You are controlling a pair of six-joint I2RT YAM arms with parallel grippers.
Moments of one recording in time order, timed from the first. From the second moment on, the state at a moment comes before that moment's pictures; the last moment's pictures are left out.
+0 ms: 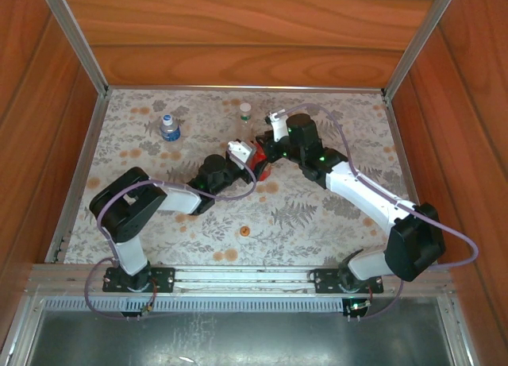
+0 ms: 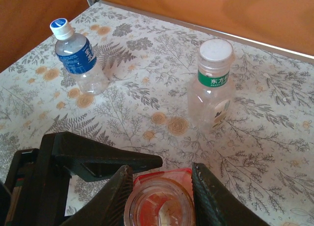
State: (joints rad) left arm -0.79 1.78 0.70 1.02 0.06 -0.02; right arm 0.64 1.41 1.06 -0.16 -0.11 0.08
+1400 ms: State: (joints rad) left arm -0.71 1.74 0.54 1.10 0.20 0.02; right arm 0.66 1.10 0.83 -0.12 -0.28 -0.05
